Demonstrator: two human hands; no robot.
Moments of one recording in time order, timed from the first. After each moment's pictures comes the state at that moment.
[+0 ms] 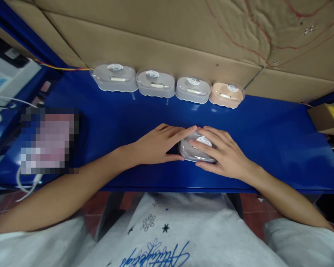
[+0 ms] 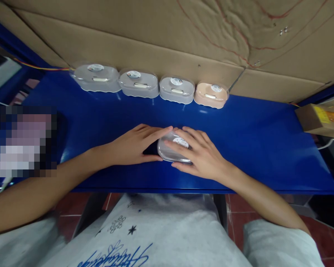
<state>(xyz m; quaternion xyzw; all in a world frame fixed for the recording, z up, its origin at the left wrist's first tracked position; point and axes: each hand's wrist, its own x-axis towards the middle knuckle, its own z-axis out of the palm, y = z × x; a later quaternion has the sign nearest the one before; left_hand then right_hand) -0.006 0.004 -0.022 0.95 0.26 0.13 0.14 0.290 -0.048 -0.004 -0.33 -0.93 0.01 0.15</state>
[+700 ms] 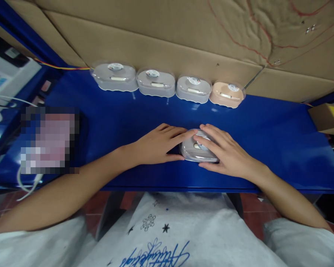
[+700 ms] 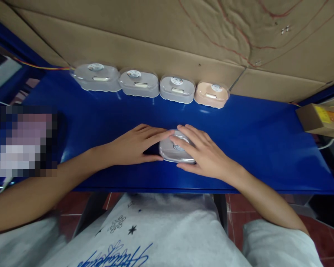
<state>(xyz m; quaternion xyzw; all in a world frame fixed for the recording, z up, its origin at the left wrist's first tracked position) -0.006 0.004 -0.023 0.96 0.25 0.09 0.11 0.297 -0.044 0.003 -0.33 -0.94 0.05 0.11</state>
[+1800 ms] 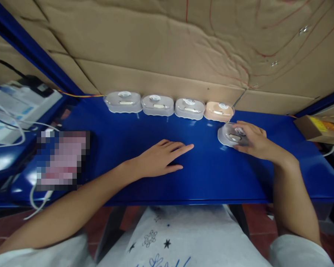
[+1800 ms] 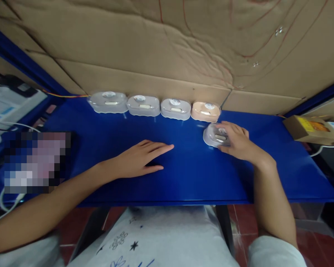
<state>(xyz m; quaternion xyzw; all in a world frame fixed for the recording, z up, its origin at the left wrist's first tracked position) -0.009 0.002 -0.018 0.96 0.26 0.09 0.10 0.423 0.007 0.014 -0.56 -0.82 0.06 0.07</state>
